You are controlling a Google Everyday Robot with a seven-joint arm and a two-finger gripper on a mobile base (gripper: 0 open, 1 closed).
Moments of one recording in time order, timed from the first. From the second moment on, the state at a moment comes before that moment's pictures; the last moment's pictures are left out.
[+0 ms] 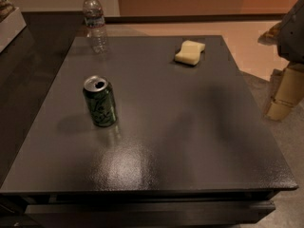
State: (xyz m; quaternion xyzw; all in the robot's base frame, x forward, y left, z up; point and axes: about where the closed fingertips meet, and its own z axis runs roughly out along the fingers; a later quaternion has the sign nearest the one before) arm 0.438 -0.217 0.976 -0.60 0.78 -0.03 0.16
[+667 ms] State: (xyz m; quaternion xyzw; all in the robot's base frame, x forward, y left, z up) arm 0.440 -0.213 0.976 -0.60 0.78 -0.03 0.16
